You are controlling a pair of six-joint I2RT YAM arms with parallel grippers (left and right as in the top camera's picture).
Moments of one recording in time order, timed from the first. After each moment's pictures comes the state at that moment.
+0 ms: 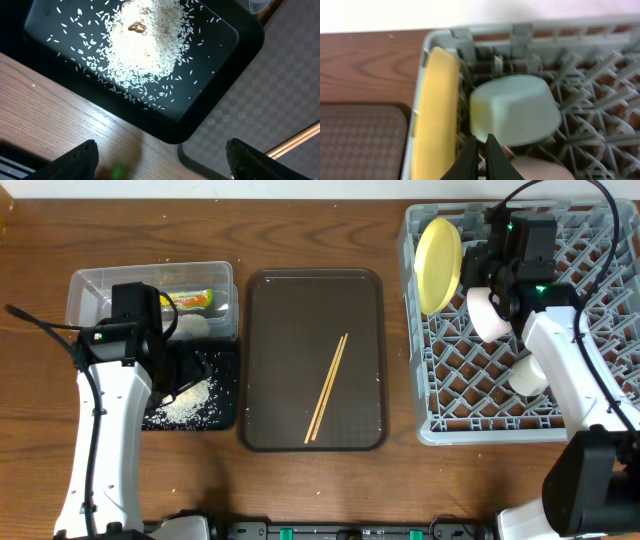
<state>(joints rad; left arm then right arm) 0.13 1.38 1.20 -1.23 -0.01 -0.46 0.05 1.69 1.32 -0.34 -0.04 0.10</state>
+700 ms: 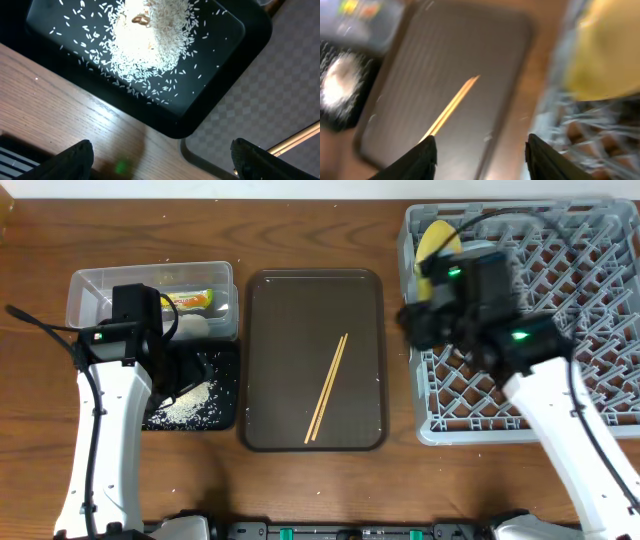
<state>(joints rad) 0.13 1.38 1.20 -1.26 -0.02 -0.46 0.39 1.43 1.32 -0.81 -0.17 0.16</state>
